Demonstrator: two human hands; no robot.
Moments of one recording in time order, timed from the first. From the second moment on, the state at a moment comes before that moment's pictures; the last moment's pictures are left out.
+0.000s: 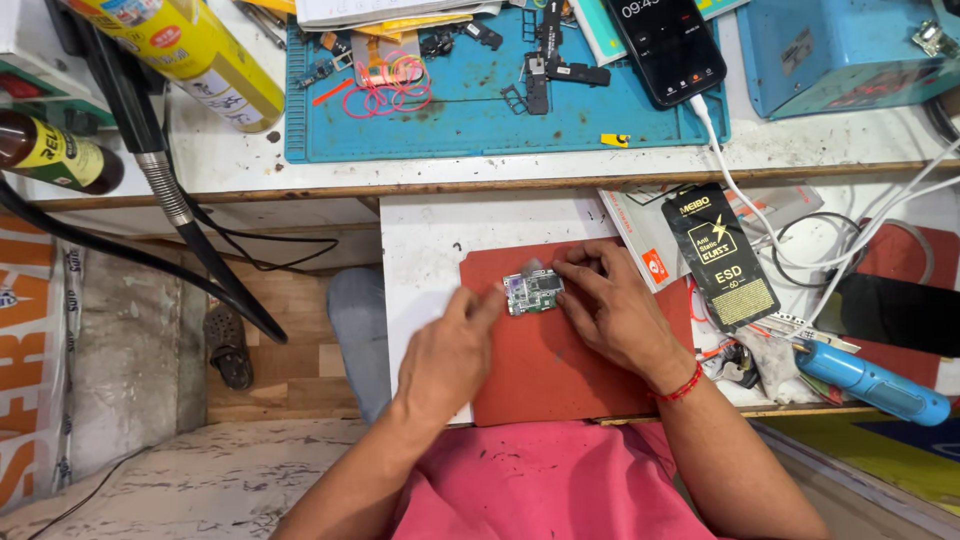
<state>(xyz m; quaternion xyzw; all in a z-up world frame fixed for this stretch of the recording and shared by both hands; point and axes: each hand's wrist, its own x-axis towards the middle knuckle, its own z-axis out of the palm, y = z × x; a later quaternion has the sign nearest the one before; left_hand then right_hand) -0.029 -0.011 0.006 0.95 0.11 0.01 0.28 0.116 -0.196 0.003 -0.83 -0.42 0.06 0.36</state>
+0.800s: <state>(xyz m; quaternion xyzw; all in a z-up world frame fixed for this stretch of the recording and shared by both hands) -0.023 -0.014 0.007 0.95 0.08 0.05 0.29 0.114 -0.197 -0.003 -0.83 -0.43 0.05 0.36</state>
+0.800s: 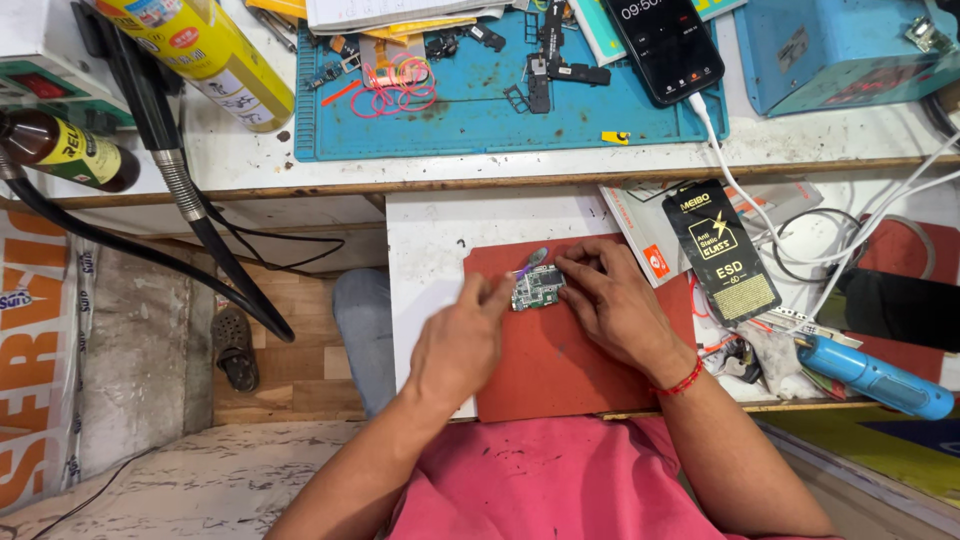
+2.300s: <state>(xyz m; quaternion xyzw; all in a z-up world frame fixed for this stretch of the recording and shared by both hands) -0.026 -0.021 0.021 0.96 0.04 0.04 0.28 0.117 -0.200 0.002 -0.82 -0.44 0.05 0.36</state>
